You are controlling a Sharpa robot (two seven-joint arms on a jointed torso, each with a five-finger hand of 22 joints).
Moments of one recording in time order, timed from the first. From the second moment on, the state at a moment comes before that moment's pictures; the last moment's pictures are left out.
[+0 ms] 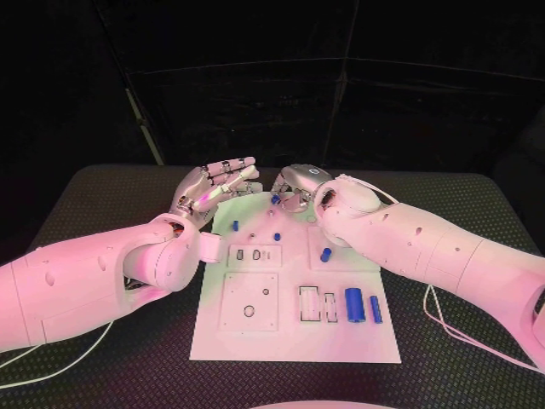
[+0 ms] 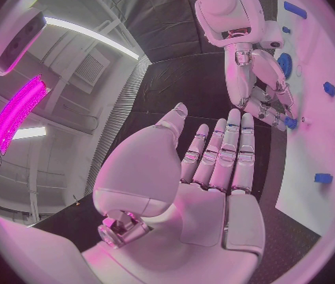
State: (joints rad) left arm 1.17 -0.82 -0.08 1.57 0.02 -0.38 0.61; left_hand 1.30 0.06 0.07 0.05 0.14 0.73 0.19 0.10 0.06 0.84 0.23 0.13 0.06 0.92 0.18 0.22 0.09 0.16 0.72 0.29 0.28 0.13; right arm 1.09 -0.33 0.18 0.99 -1.70 -0.27 -0.06; right_hand 1.29 -0.08 0.41 -0.11 0.17 1.01 0.18 0.06 0.07 1.09 0.12 0.07 0.06 1.47 0.02 1.35 1.09 0.17 1.03 0.13 1.03 0.55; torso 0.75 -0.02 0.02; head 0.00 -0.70
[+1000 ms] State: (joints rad) left arm 1.17 -0.83 -0.08 1.56 0.02 -0.38 0.61; left_hand 1.30 0.06 0.07 0.05 0.14 0.73 0.19 0.10 0.06 0.84 0.23 0.13 0.06 0.92 0.18 0.22 0.09 0.16 0.72 0.29 0.28 0.13; right arm 1.09 -0.67 0.18 1.29 -1.59 -0.31 -0.12; right_hand 1.26 -0.16 0.29 -0.02 0.19 0.95 0.15 0.07 0.07 1.33 0.06 0.34 0.19 1.46 -0.01 1.37 1.12 0.17 1.08 0.10 1.07 0.60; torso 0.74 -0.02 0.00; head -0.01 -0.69
